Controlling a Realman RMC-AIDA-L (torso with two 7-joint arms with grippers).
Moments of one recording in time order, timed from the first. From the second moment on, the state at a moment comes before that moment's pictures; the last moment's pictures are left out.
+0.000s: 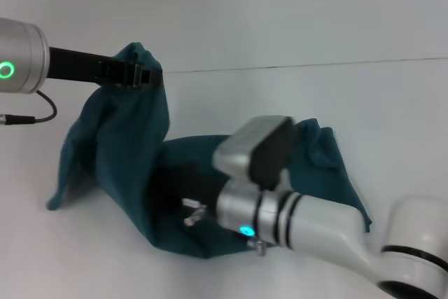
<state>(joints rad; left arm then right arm) -0.60 -2.16 1.05 1.61 2.38 1.50 -2.71 0.88 2.11 0.15 0.50 -2.15 -0.66 0.56</state>
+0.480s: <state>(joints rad) -0.59 -2.16 1.03 1.61 2.36 1.50 -2.70 0.74 2.10 0.20 0.38 -2.19 -0.81 0.66</state>
